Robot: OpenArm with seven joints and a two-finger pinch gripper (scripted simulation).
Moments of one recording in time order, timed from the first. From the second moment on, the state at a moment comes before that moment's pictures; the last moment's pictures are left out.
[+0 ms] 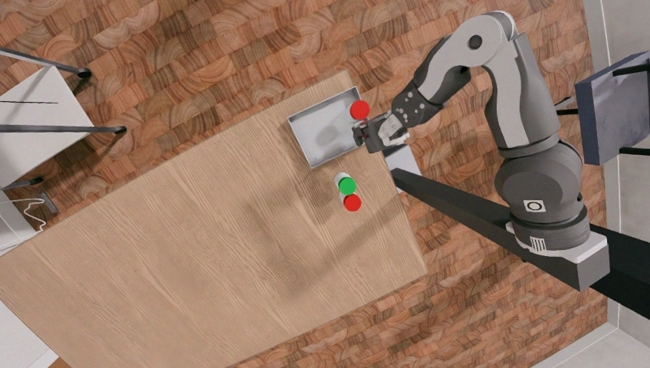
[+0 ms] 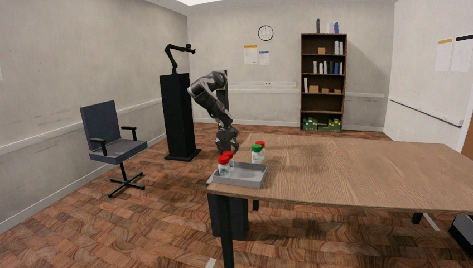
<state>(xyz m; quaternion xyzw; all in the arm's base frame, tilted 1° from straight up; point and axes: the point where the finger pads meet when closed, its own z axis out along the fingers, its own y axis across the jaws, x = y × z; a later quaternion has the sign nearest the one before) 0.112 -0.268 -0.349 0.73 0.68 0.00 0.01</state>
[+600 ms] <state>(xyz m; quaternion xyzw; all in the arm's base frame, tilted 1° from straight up) 0.114 -0.268 -0.311 0.73 0.68 0.00 0.01</state>
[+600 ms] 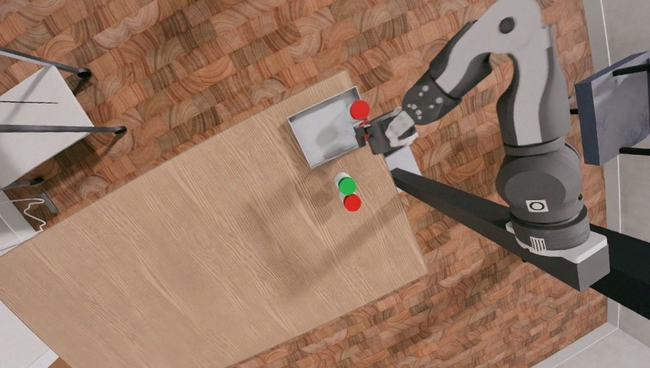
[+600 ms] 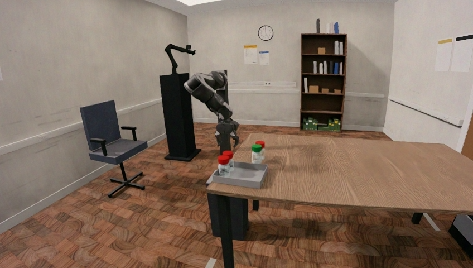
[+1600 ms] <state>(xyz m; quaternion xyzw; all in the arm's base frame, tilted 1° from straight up) 0.111 -0.268 -0.275 0.73 0.68 0.00 0.01</state>
